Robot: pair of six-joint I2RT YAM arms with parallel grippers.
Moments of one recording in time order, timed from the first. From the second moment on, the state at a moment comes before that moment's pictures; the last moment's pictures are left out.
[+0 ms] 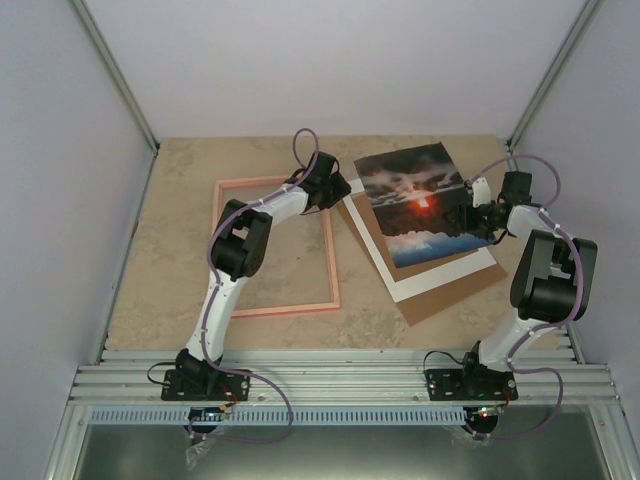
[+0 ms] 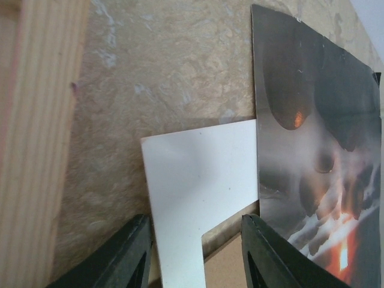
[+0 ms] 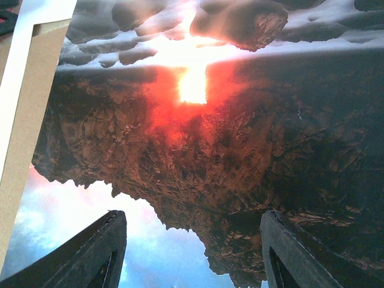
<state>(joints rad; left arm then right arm) -0.50 2.42 1.84 -0.17 0.17 -0.96 -0.23 1.75 1.10 -0.36 -0.57 -0.36</state>
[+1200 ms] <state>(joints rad) -0.57 1.91 1.65 -0.14 0.08 -0.55 -0.28 1.71 1.08 -0.33 -0.59 -0.34</state>
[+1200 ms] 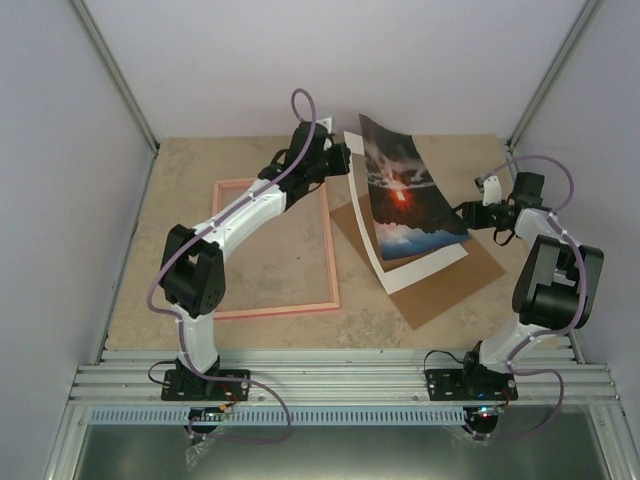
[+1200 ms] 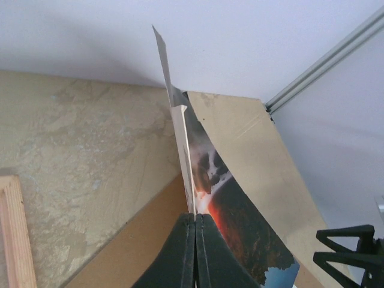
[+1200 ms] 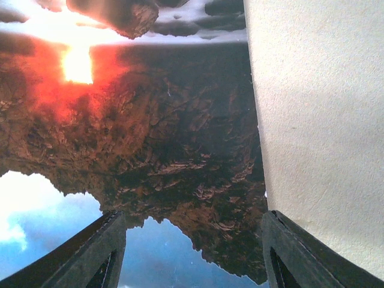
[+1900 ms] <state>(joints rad) -0.58 1.72 1.66 -0.32 -0.01 -0.31 -0.31 1.69 1.06 -0.33 -0.59 -0.34</state>
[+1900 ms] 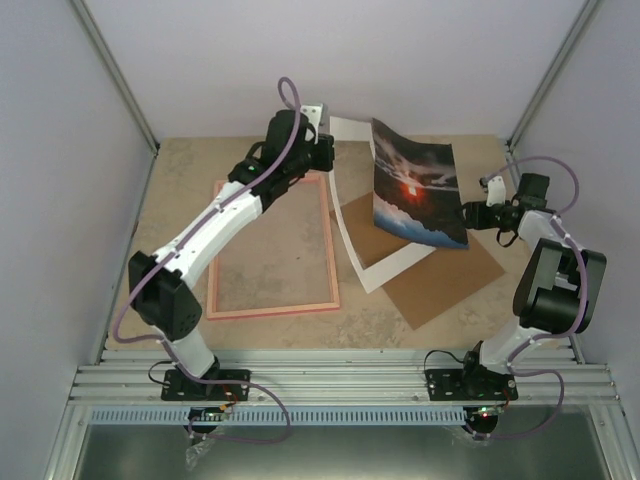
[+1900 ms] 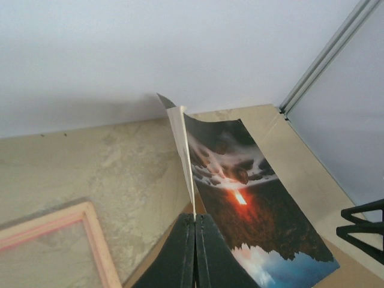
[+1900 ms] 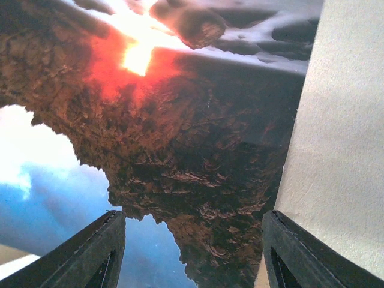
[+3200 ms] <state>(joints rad) 0.09 1.42 1.16 -0.51 0.46 0.05 -0.28 1.47 0.99 -0.30 -0.80 -0.31</state>
